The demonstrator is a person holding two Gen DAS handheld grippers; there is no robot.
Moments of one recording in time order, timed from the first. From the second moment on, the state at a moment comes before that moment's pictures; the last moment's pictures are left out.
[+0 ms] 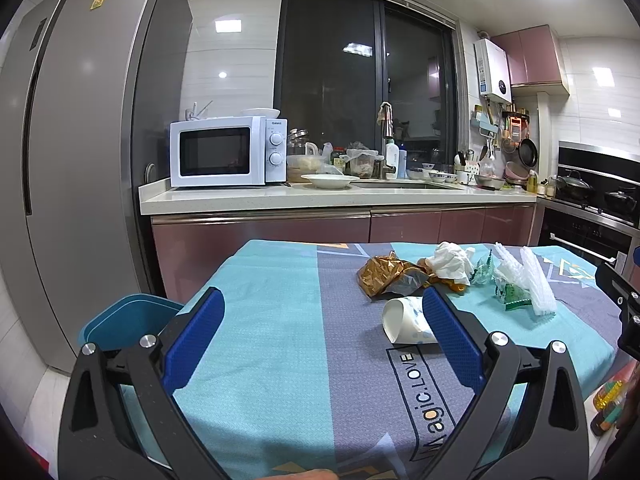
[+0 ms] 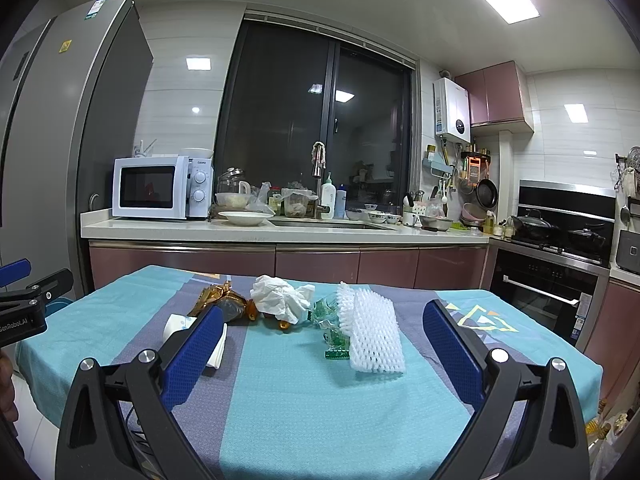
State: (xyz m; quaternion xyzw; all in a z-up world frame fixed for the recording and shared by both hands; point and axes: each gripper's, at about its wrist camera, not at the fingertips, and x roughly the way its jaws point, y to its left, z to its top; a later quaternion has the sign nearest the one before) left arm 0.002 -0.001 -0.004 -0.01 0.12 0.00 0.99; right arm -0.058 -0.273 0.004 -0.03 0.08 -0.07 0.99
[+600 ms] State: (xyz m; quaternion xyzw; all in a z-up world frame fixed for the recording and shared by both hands) left arm 0.004 0.000 -0.002 -0.01 0.12 0.00 0.99; right arm -0.060 -0.274 0.005 -0.03 0.08 -0.07 0.99
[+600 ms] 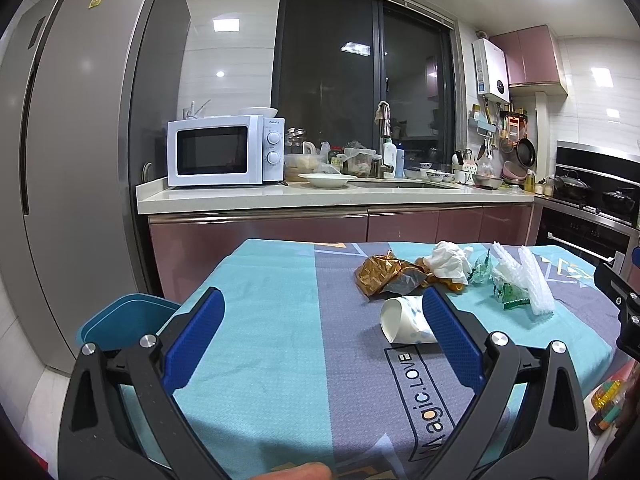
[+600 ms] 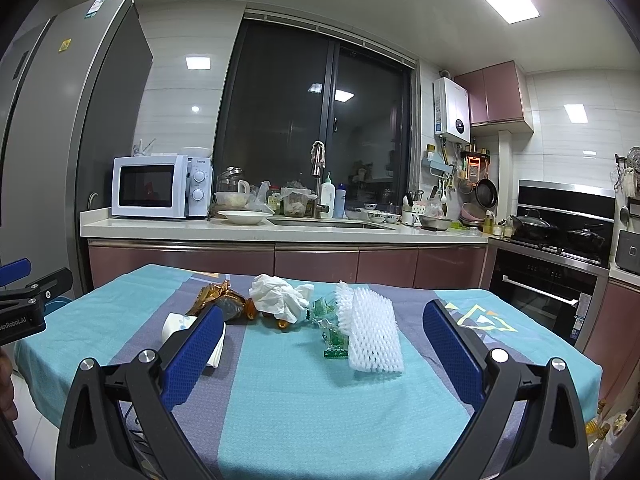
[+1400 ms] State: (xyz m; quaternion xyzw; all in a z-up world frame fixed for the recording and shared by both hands) left arm 0.006 -0.005 -0.004 0.00 0.13 0.00 0.99; right arm -0.060 -0.272 0.003 -0.03 0.08 -0.07 0.99
